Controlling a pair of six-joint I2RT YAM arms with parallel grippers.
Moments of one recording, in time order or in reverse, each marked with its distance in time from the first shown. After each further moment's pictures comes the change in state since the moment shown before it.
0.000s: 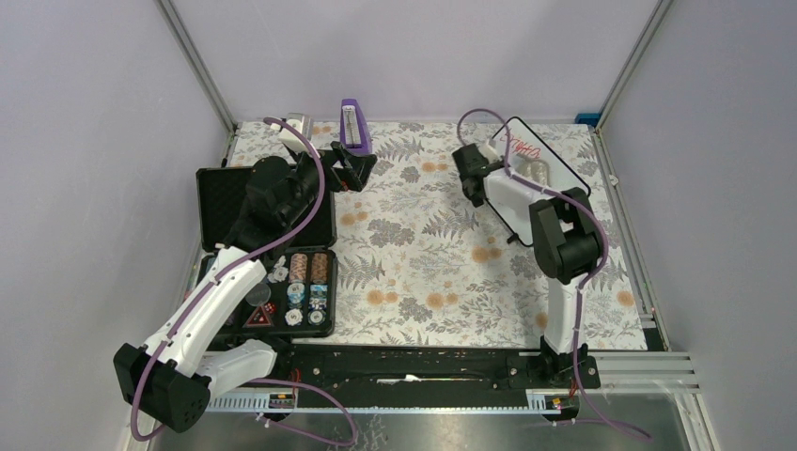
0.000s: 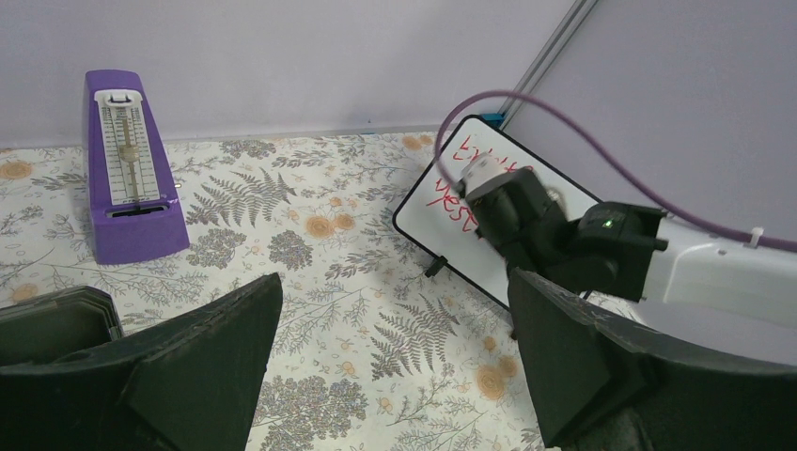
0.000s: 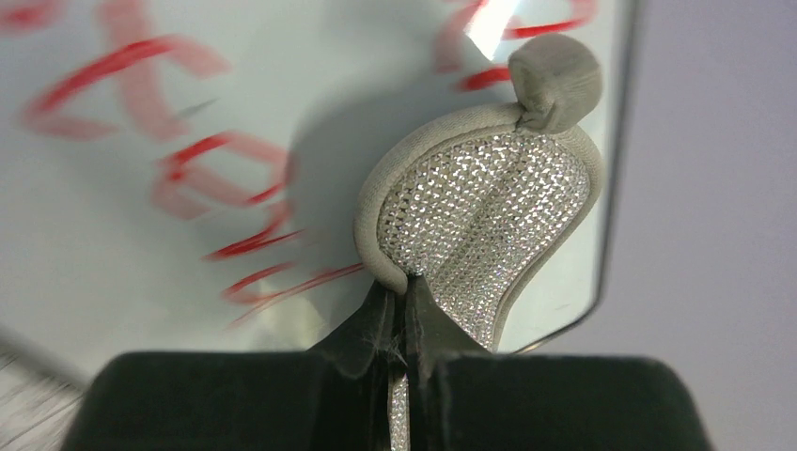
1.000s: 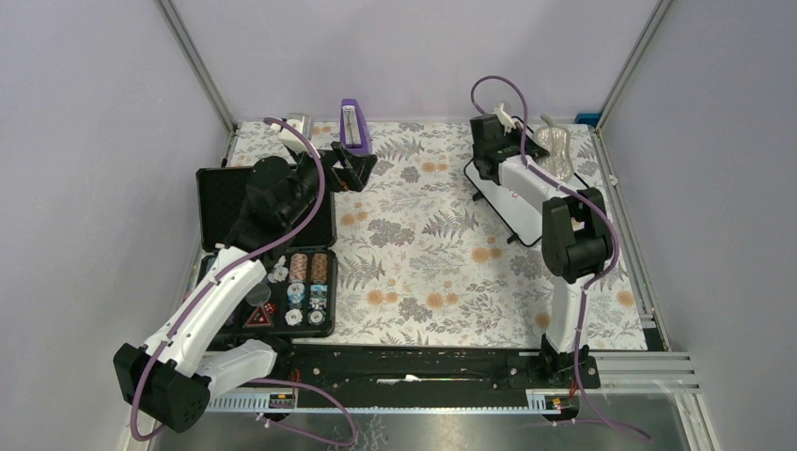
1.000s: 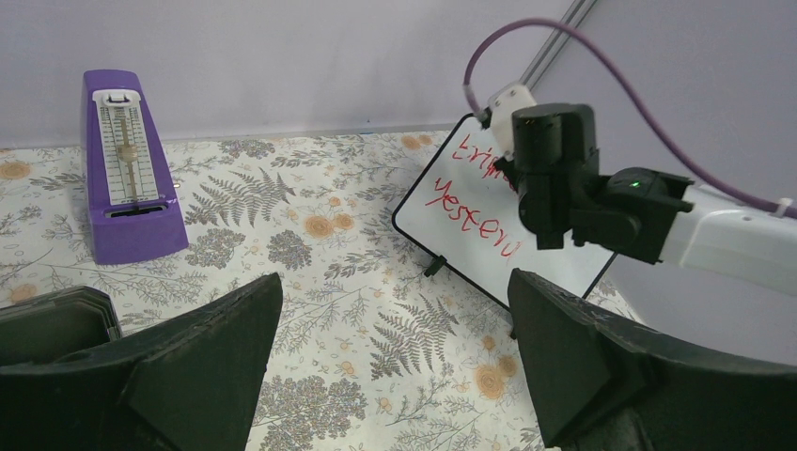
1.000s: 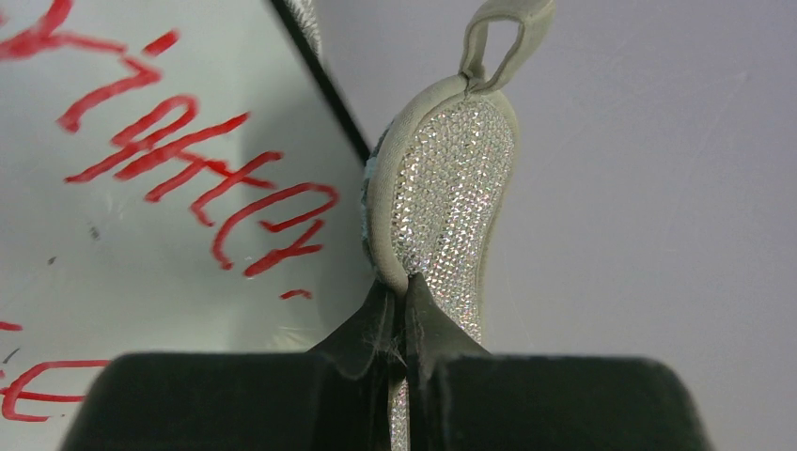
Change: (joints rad) left arm -0.004 0.000 0.000 0.000 0.000 0.000; right arm -0.103 -0.014 0.094 0.332 0.121 -0.293
